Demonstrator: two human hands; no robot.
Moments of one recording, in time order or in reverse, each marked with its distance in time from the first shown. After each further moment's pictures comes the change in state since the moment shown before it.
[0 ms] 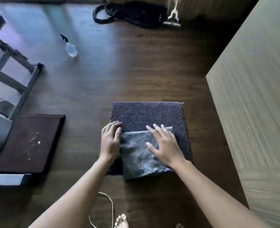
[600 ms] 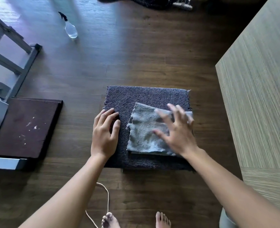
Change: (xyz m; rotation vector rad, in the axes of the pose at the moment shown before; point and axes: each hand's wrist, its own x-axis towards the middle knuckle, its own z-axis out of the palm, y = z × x) left_hand -0.010 -0.016 0.020 0.126 0.138 0.112; right_hand 0.032 0.062 0.011 -0.207 0.334 -0.123
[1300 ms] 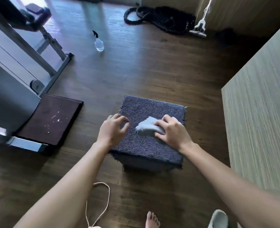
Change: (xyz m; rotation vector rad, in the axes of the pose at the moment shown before) left_hand -0.010 0.083 -0.077 0.241 -0.200 -0.094; right_hand -0.011 -0.044 -0.110 0.068 -0.164 -0.187
